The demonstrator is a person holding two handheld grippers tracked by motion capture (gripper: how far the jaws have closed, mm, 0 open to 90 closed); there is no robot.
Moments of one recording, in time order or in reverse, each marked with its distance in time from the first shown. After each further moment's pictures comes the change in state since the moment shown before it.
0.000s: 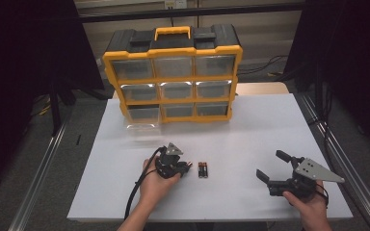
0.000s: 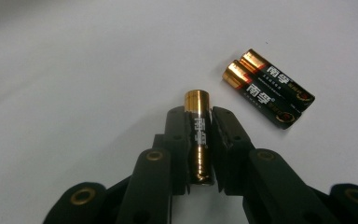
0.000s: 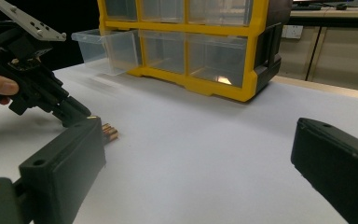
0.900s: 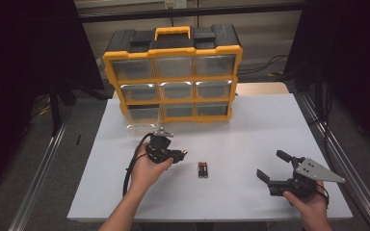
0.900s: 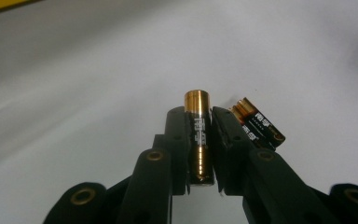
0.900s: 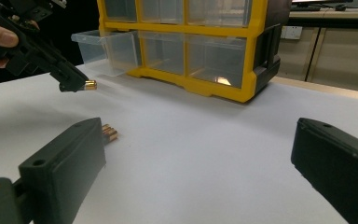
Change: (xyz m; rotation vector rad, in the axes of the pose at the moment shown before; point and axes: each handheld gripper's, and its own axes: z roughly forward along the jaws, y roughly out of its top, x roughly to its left) left arm 0.025 0.034 -0.036 -0.019 -0.039 -0.095; right arm -0.001 0.000 -0.001 -0.006 -0.001 -0.003
